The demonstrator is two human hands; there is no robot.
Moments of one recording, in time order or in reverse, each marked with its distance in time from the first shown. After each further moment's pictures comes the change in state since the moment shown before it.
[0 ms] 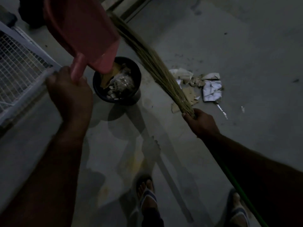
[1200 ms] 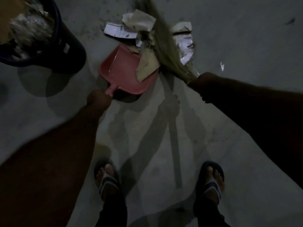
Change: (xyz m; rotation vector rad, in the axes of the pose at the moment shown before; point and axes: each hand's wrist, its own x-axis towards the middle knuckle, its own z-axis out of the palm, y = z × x) left_hand -0.220 -0.015 0.309 0.248 -1.004 -0.223; right_hand 0.152 0.231 -0.030 -0.181 -0.331 0.370
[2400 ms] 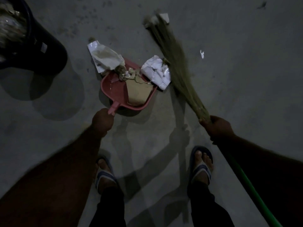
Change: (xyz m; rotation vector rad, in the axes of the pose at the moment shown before) left_hand -0.084 -0.019 0.071 -0.089 -0.076 0.139; right_hand -0.136 0.165 0.078 0.277 0.096 0.243
